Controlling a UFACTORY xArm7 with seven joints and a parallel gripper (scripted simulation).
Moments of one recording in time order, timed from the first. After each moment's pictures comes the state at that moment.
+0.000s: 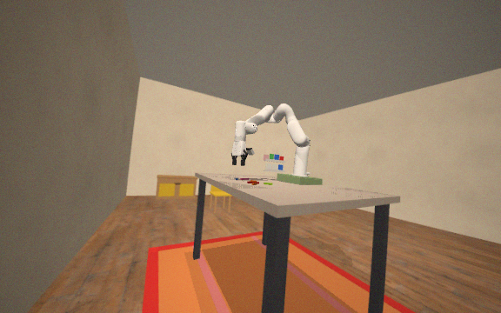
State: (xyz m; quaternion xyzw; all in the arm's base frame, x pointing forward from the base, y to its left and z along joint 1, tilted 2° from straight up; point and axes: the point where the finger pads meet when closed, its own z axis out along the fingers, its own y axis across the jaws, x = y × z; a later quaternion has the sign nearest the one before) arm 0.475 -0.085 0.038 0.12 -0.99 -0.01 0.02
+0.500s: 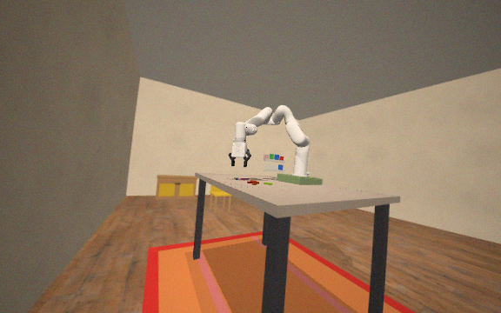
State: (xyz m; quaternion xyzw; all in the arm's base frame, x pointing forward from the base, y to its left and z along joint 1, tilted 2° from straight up) arm 0.468 -0.089 0.029 0.32 -0.95 -0.02 0.03
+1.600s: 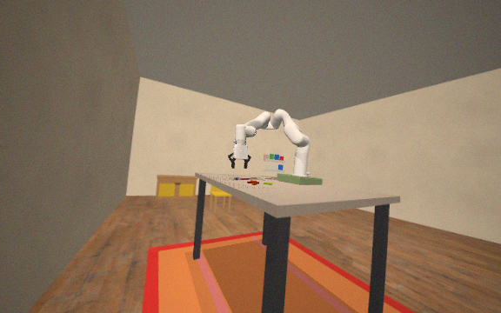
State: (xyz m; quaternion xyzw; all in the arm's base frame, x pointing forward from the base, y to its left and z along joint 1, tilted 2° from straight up) arm 0.458 -0.100 0.018 0.71 -0.70 -0.03 0.02
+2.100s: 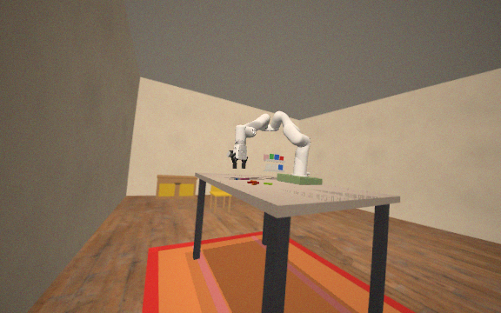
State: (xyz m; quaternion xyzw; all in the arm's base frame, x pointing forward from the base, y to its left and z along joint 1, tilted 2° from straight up) arm 0.456 -0.108 0.016 0.84 -0.54 -0.03 0.01
